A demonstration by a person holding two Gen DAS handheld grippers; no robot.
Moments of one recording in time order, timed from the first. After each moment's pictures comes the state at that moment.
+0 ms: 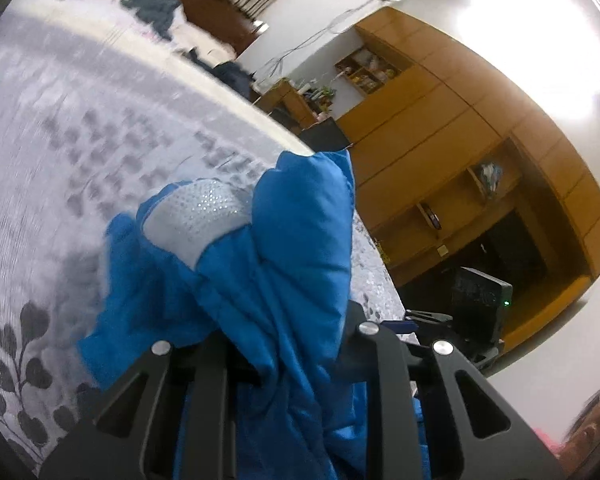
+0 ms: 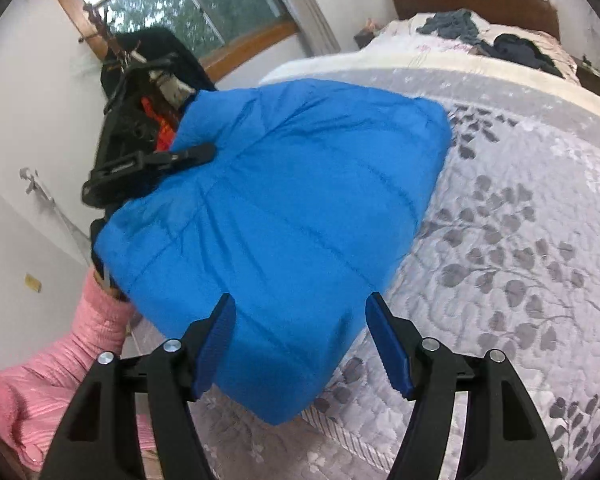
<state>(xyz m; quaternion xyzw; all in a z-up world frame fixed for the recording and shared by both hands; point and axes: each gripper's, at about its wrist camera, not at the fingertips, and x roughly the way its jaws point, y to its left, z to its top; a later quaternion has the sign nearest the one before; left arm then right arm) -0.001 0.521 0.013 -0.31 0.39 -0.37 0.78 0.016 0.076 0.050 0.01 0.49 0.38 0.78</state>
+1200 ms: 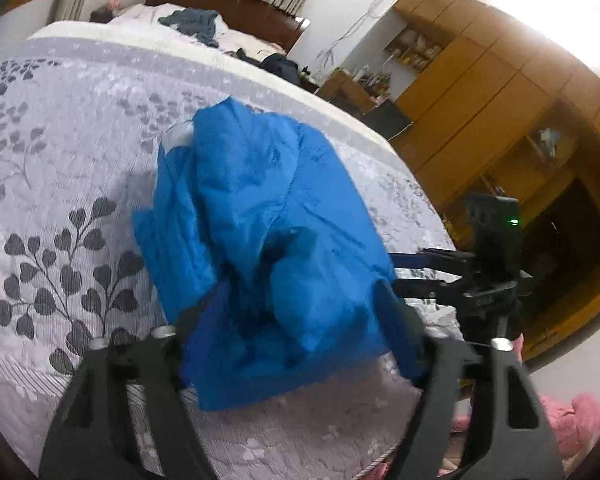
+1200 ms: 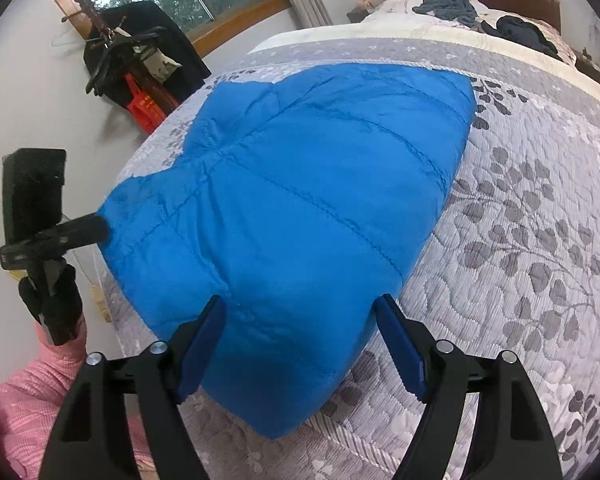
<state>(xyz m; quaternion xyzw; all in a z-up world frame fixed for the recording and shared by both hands) -0.117 0.505 0.036 -0.22 0.43 -0.25 0.84 0.014 0.099 0.026 -0.01 0.52 0.36 0.77</state>
